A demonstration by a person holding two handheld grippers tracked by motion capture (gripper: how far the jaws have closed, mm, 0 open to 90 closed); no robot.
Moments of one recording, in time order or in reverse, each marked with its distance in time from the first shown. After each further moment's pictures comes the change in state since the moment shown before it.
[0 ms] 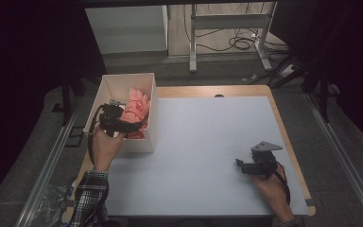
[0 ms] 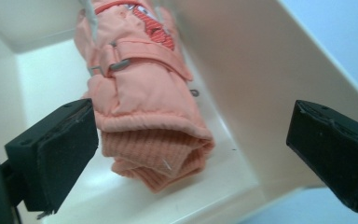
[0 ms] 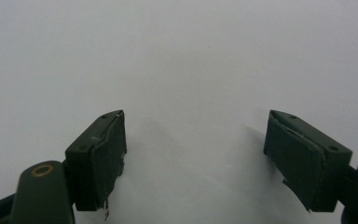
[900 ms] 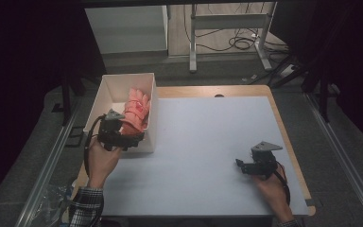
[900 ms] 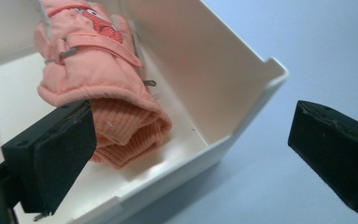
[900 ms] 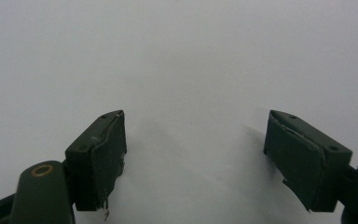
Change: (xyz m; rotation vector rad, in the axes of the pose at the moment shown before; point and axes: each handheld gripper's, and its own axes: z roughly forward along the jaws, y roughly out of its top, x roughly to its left) left arm -0.025 -0.030 -0.029 -0.070 -0.072 0.105; right arm 0.000 0.000 0.000 0.000 0.000 0.000
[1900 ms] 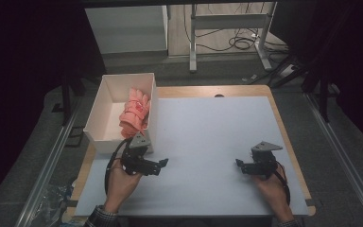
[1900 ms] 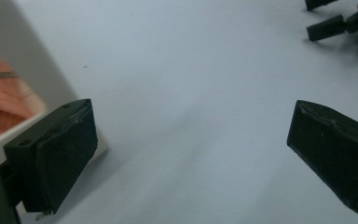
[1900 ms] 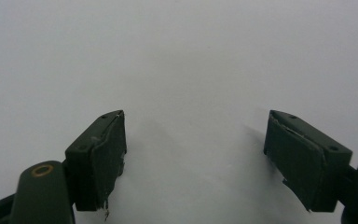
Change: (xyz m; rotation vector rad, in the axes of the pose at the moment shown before) left arm -0.077 -0.035 0.017 -0.008 -0.186 0.135; right arm 0.000 0.000 0.000 -0.002 0.000 -0.002
